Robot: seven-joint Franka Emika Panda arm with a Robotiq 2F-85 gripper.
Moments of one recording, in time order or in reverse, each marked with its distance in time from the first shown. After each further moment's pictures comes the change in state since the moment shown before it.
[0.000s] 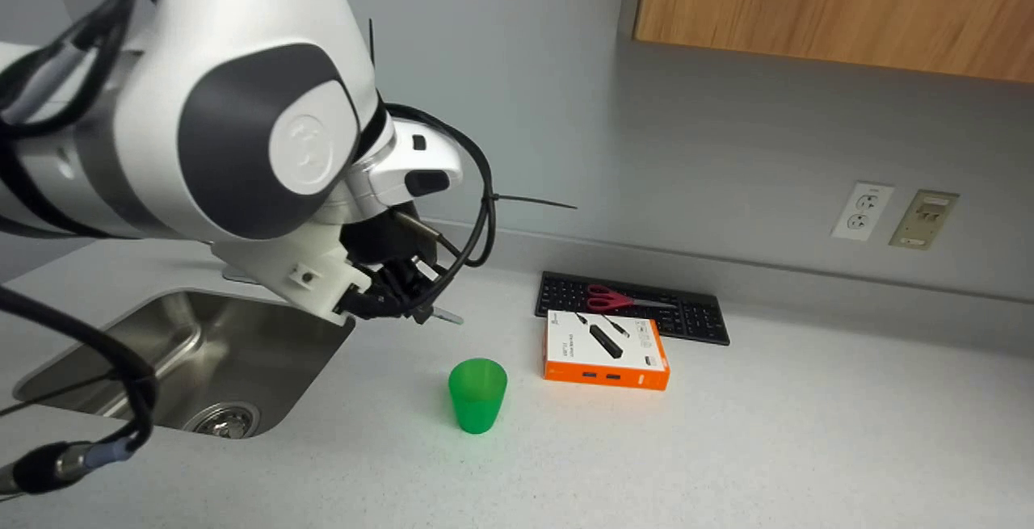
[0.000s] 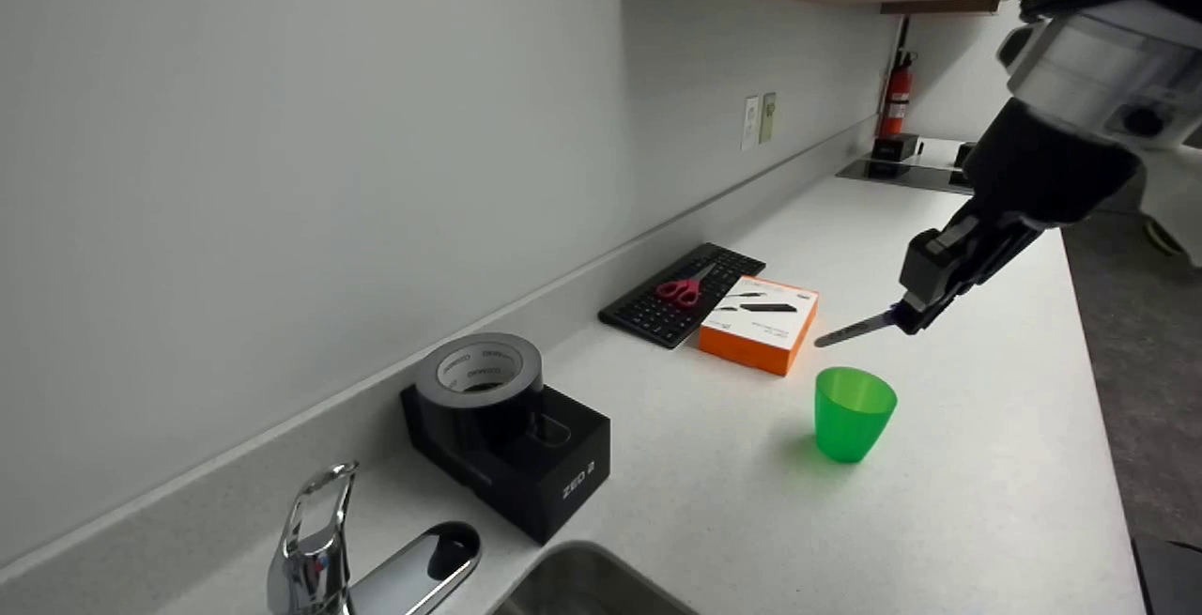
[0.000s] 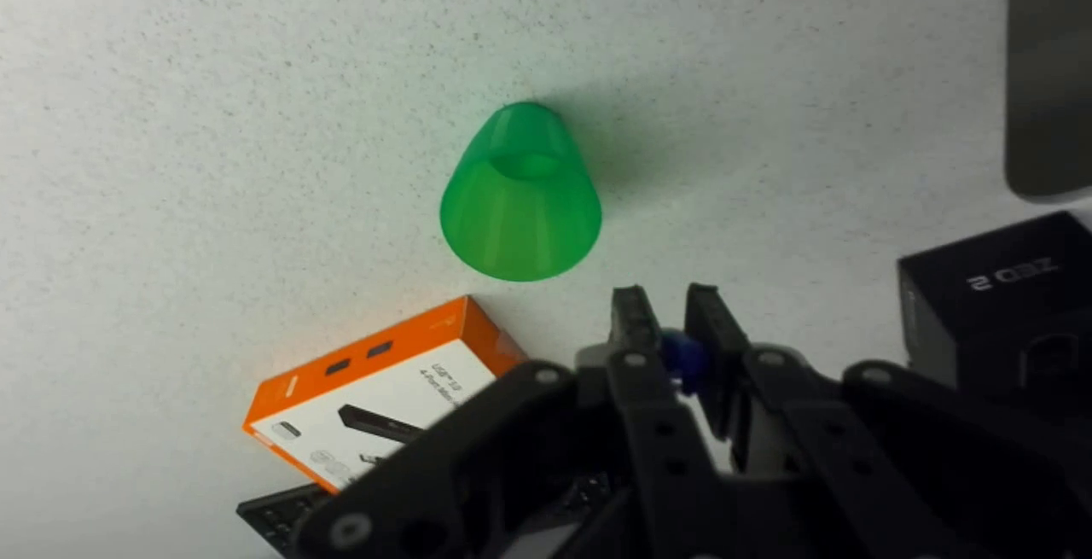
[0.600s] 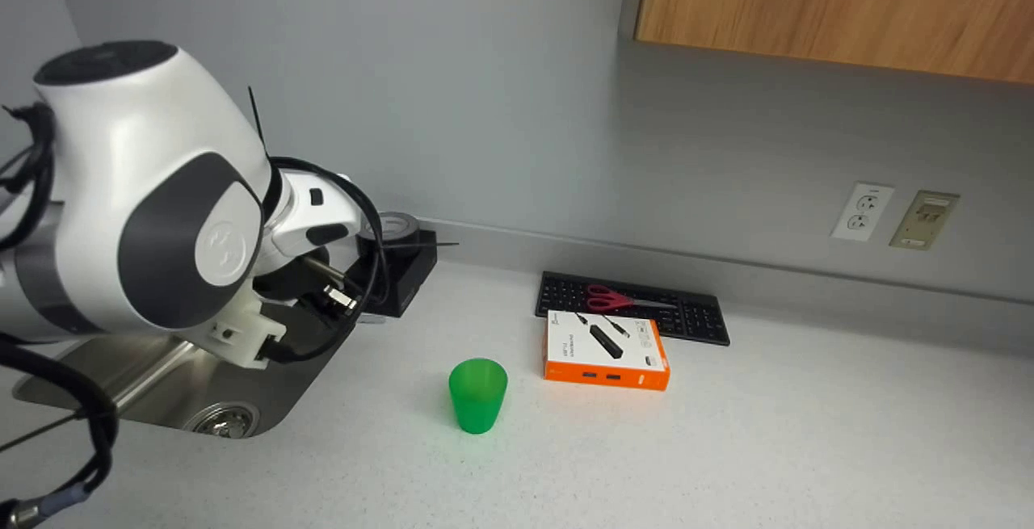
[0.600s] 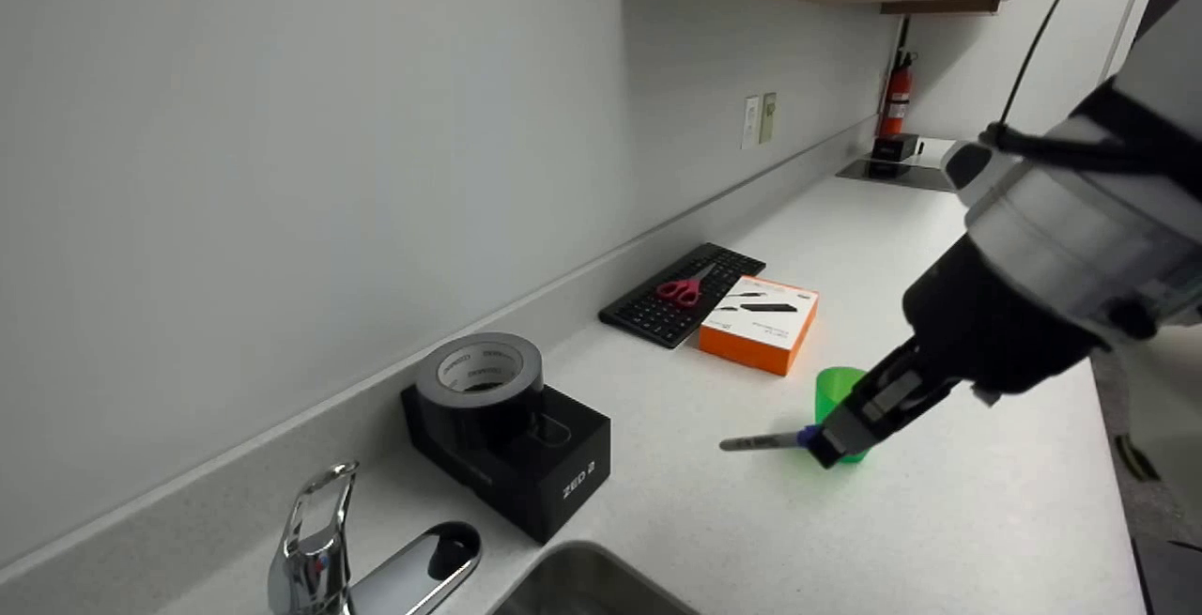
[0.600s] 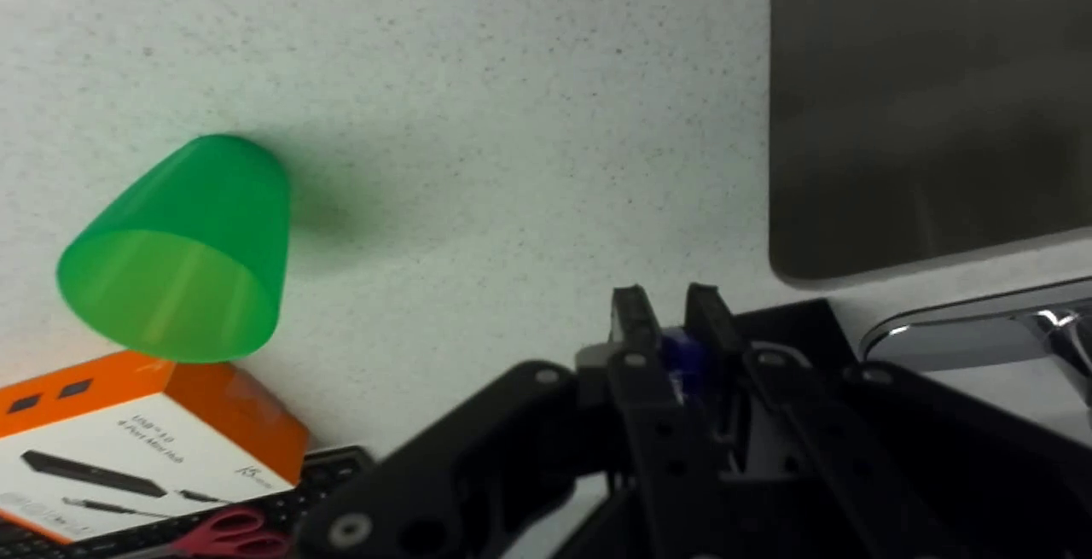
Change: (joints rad) arm 0.013 0.161 0.235 -0.091 0.051 0.360 0.075
